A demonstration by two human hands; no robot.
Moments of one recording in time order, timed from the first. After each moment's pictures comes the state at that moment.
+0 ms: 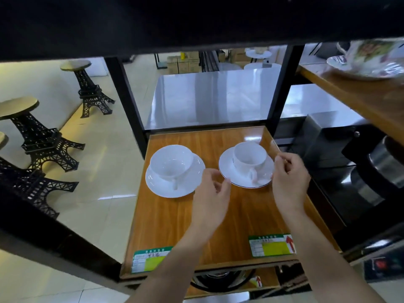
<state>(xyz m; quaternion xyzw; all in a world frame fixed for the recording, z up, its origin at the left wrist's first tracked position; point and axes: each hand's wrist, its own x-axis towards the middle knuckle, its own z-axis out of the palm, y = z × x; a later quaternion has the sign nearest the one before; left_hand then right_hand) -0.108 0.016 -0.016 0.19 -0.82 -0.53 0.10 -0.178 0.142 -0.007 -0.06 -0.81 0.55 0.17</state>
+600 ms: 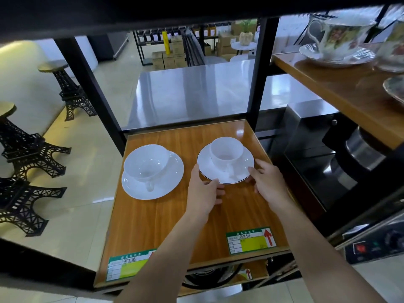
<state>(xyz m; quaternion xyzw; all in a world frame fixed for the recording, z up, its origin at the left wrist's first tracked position) -0.145 0.042 -0.028 0.26 -0.70 -0.66 0.01 -0.201 0.176 -0.038 -0.02 -0.85 0.52 -0.05</state>
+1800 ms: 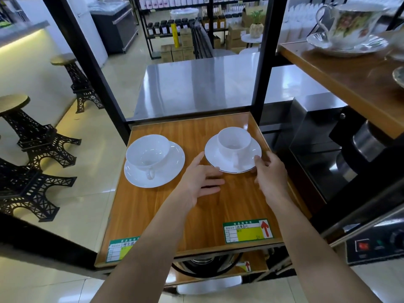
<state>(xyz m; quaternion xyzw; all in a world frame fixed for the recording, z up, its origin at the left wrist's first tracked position) -0.146 0.025 -0.012 0.26 -0.64 -0.71 -0.10 -0.194 0.173 -0.037 -0.09 -0.84 0.54 -0.02</state>
